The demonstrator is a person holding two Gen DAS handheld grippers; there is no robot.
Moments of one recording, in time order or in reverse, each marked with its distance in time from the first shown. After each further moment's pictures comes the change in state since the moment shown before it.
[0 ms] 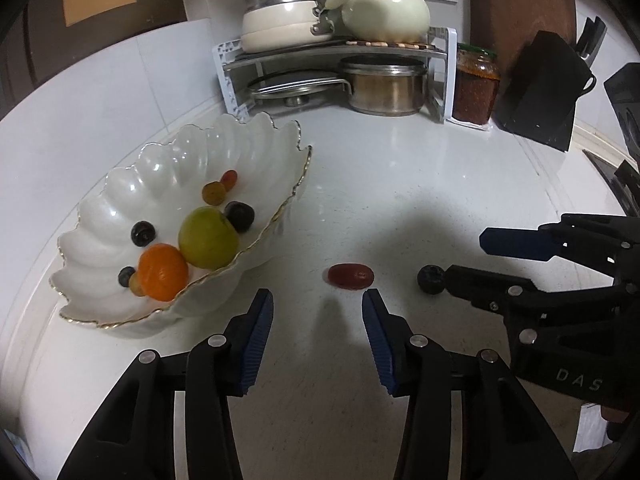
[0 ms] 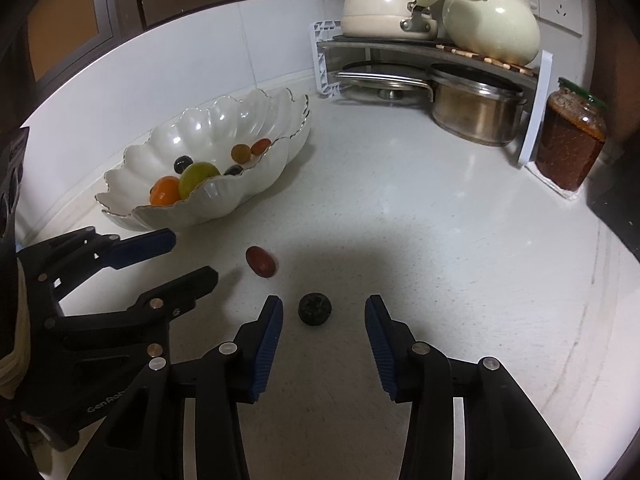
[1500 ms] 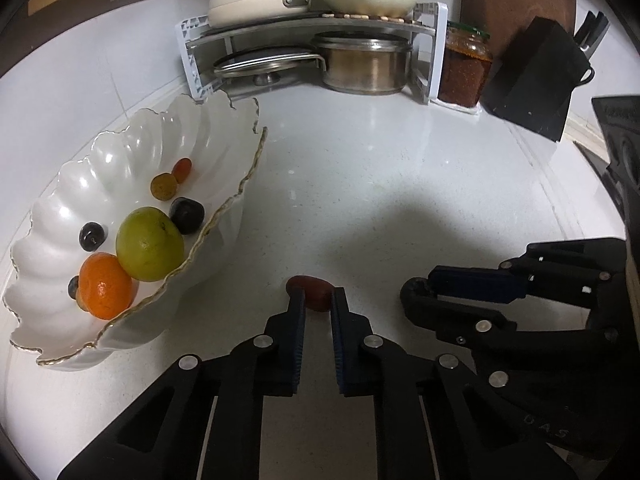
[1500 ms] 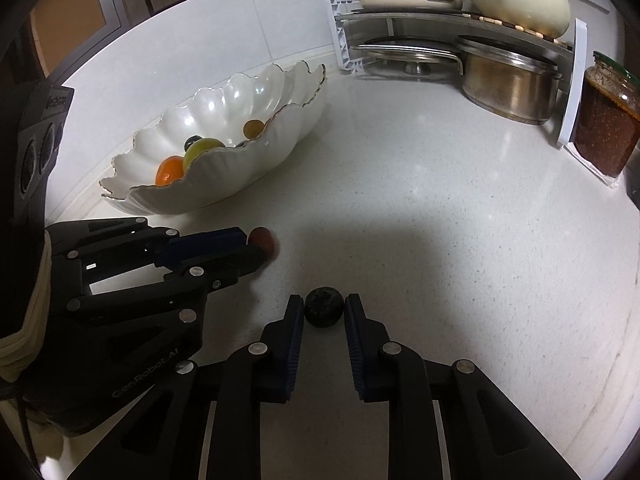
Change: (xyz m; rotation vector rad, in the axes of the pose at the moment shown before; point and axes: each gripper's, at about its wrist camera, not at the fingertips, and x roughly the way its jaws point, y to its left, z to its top) left arm 0.037 -0.012 0.014 0.011 0.084 -0.088; right arm 0.032 -0.007 -0.002 -0.011 0.060 0.113
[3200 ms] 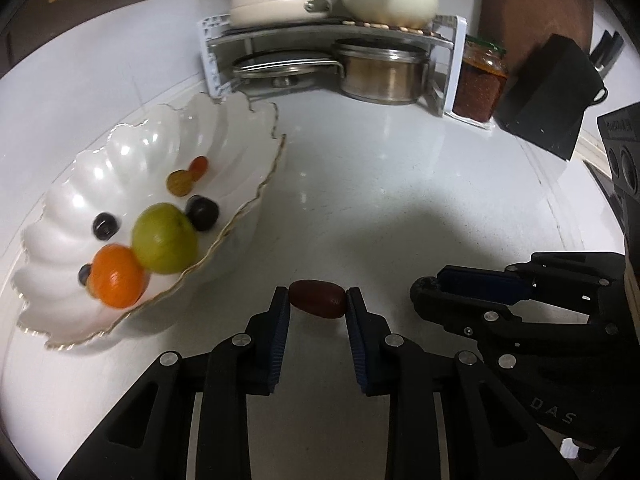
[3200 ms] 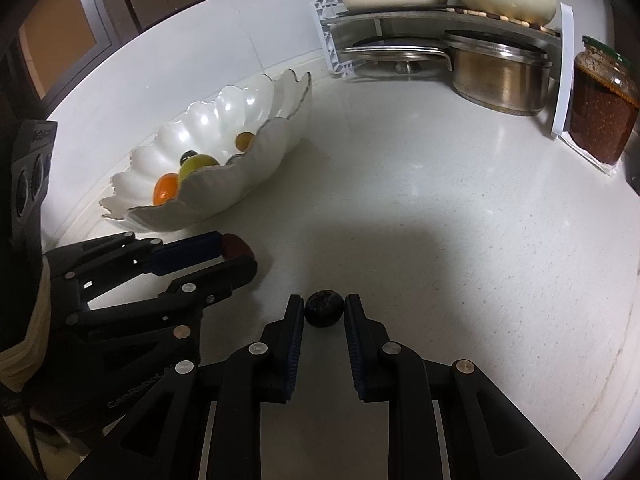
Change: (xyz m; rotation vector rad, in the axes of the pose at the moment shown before) left arm -0.013 0.004 0.001 -0.076 -0.016 0.026; right arm -0.007 -0.008 0.005 0.052 -0.010 0.028
